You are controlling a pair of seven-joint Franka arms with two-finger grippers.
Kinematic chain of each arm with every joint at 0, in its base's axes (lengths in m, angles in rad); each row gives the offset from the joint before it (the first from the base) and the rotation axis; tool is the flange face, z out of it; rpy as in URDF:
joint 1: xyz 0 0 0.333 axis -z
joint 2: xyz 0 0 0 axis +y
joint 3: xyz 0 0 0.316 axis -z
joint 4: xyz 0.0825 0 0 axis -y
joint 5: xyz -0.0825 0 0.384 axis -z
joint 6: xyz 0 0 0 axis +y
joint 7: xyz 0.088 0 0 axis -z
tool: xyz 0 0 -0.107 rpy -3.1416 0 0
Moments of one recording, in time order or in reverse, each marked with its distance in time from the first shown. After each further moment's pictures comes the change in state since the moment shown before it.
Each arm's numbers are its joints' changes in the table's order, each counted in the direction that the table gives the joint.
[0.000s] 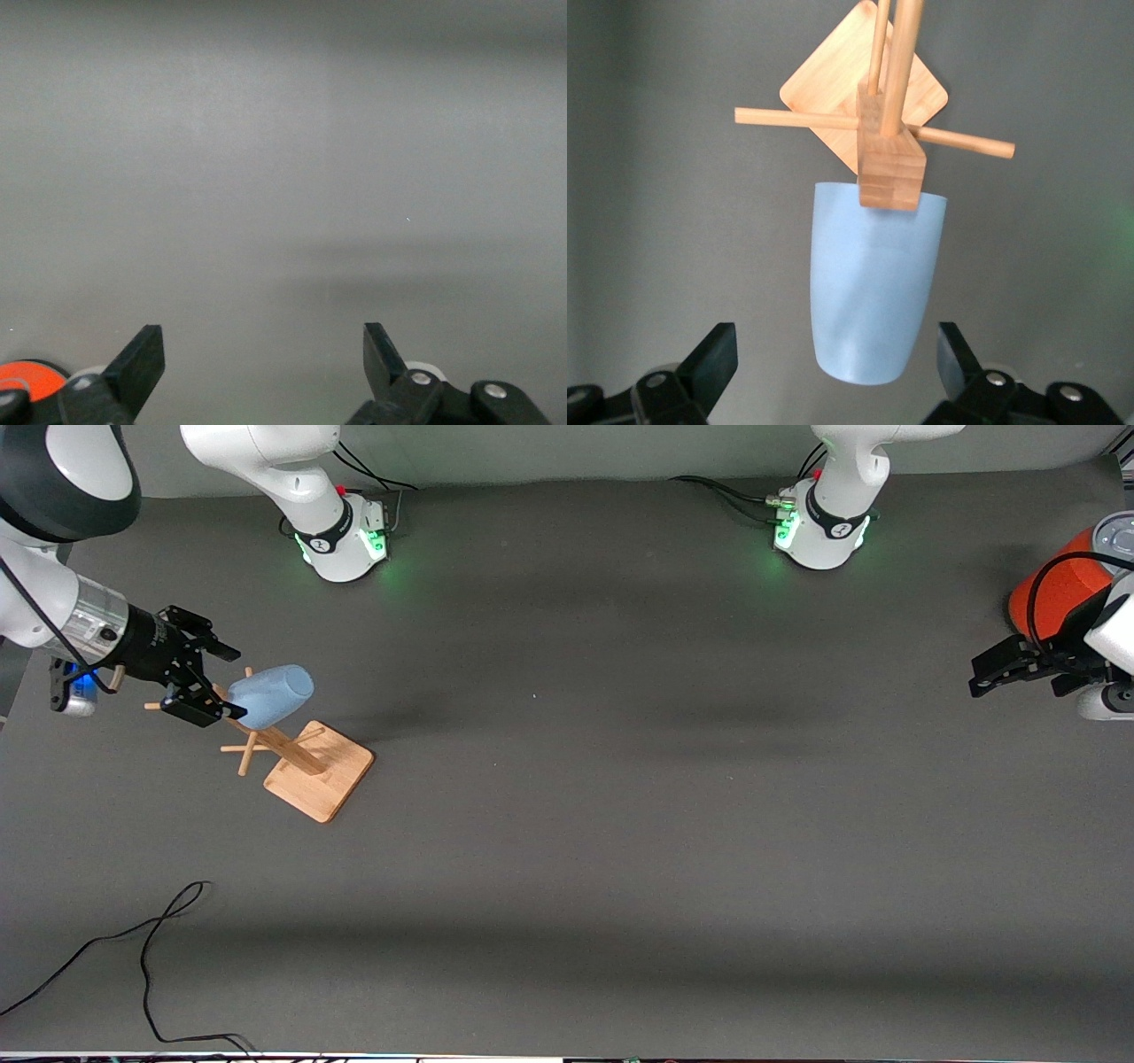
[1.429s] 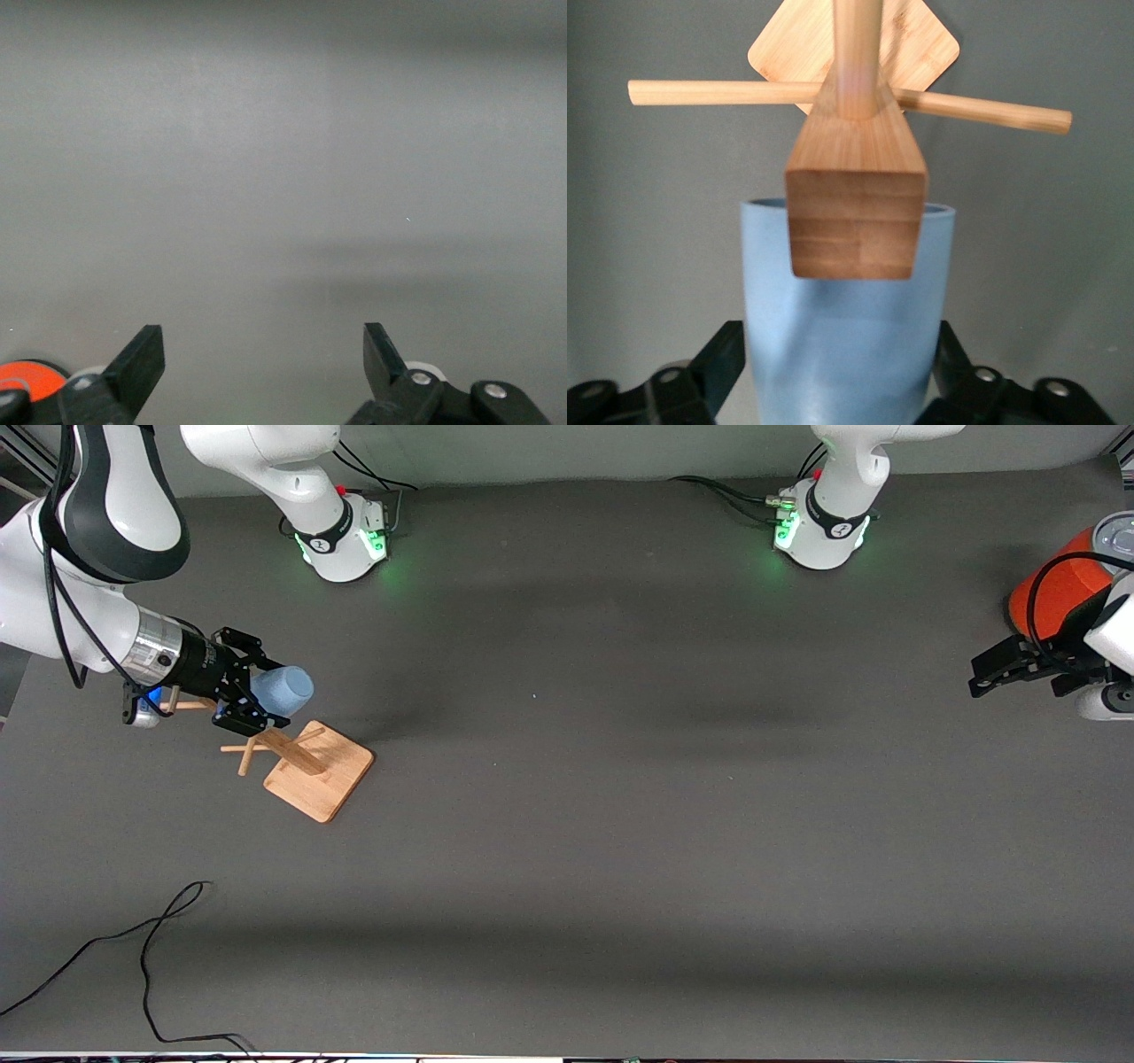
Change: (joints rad) left arm 0.000 0.000 0.000 0.000 0.000 0.000 0.000; right arm 0.000 0.005 0.001 -0.168 -0.114 -0.150 -0.049
